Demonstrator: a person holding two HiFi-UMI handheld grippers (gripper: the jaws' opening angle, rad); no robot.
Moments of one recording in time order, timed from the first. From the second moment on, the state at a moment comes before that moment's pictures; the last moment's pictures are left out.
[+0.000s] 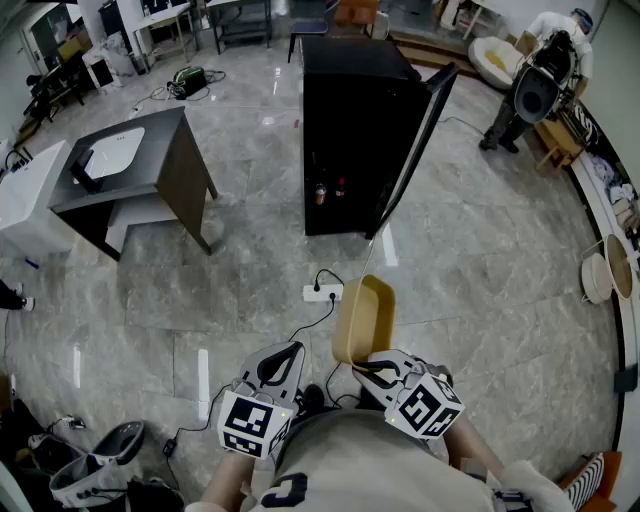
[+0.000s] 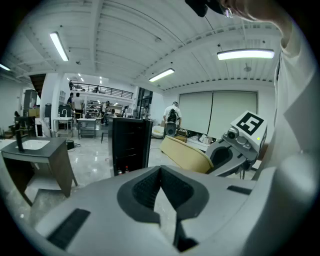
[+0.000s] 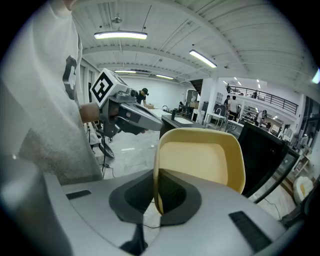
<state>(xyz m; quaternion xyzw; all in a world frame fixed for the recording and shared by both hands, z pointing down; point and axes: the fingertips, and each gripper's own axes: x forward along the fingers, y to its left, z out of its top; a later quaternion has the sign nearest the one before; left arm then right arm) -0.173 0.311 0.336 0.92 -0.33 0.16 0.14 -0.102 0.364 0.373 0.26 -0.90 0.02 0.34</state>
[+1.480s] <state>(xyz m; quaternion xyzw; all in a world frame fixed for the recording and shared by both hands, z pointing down) -0.012 0.303 0.317 0.89 -0.39 0.20 0.12 0.068 0.364 0.379 0.18 -0.92 -0.04 0.35</state>
